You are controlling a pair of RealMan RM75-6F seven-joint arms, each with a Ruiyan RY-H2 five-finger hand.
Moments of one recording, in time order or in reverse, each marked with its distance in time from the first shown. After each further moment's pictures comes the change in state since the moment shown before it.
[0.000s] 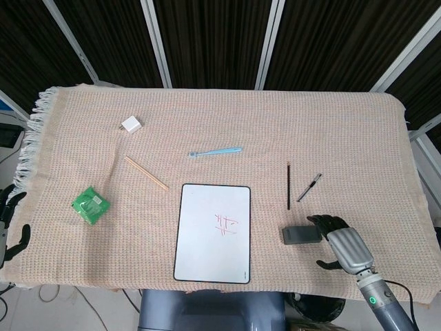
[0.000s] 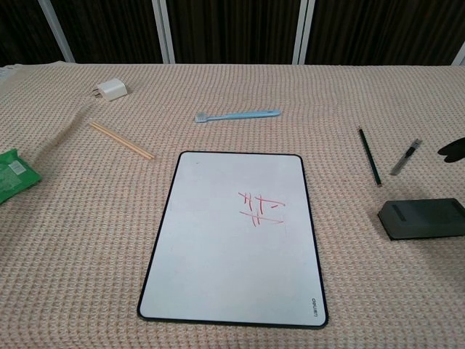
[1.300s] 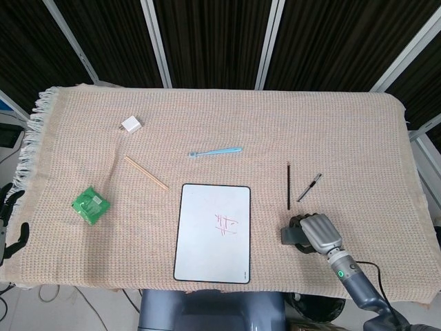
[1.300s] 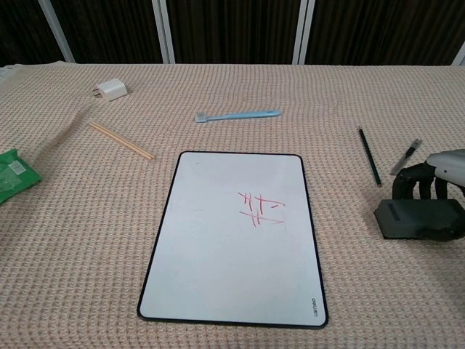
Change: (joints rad) left arm -0.005 0.001 -0.010 -0.004 -0.023 -0.009 0.009; right arm 0.174 -0.170 0.045 0.134 0.169 -0.186 -0.103
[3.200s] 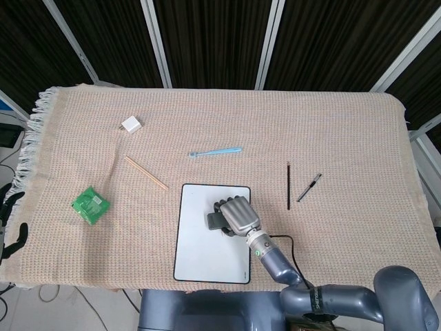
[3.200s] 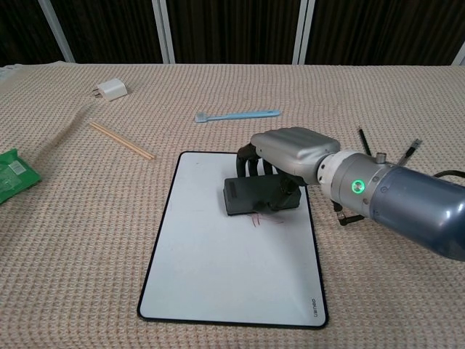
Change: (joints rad) left arm -0.002 0.011 0.002 0.003 -0.004 -0.010 -0.015; right arm 0.388 -0.396 0.097 0.044 0.424 -0.049 -0.407
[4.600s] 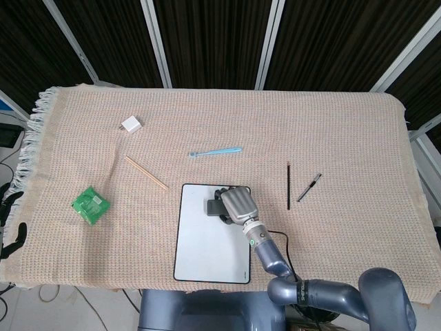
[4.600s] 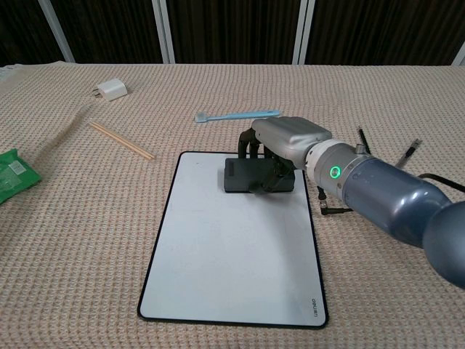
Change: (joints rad) left arm 0.001 0.004 -0.001 0.003 0.001 0.004 -0.005; right arm 0.030 -0.131 0.118 0.220 0.071 0.026 -0.002
